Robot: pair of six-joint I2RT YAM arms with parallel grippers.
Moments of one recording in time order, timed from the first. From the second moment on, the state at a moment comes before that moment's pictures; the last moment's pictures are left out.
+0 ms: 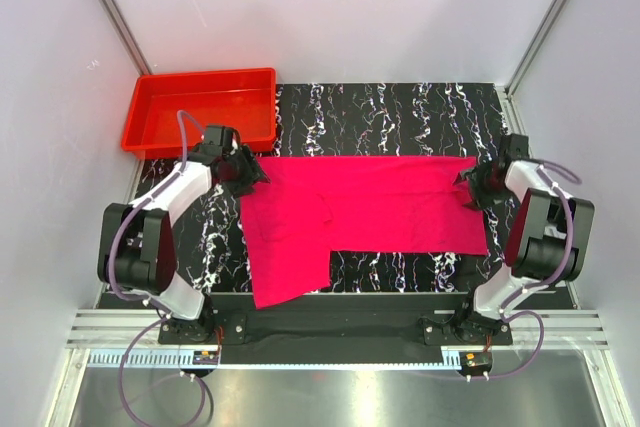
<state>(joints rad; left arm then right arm) -0.16 1.55 1.02 -0.46 0.21 -0.70 -0.28 1.68 1.07 -0.59 -0.15 0.90</state>
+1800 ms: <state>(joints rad) -0.20 1.83 1.15 -0.51 0.17 -0.70 -0.30 1.66 0.91 -0.18 -0.05 1.35</state>
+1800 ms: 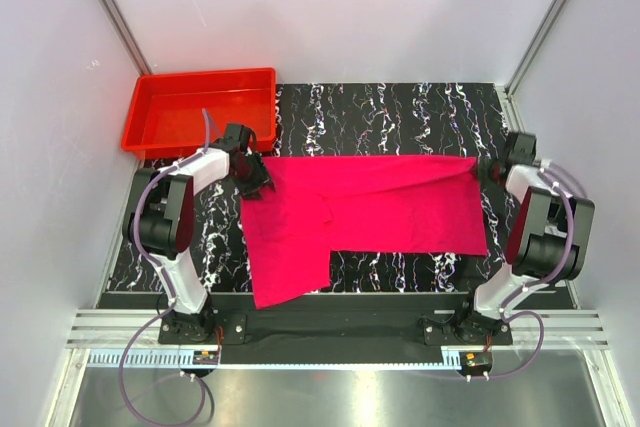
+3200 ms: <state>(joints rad) -0.20 1.83 1.15 -0.52 0.16 -0.65 -0.25 1.68 0.98 -0.34 0.04 0.78</state>
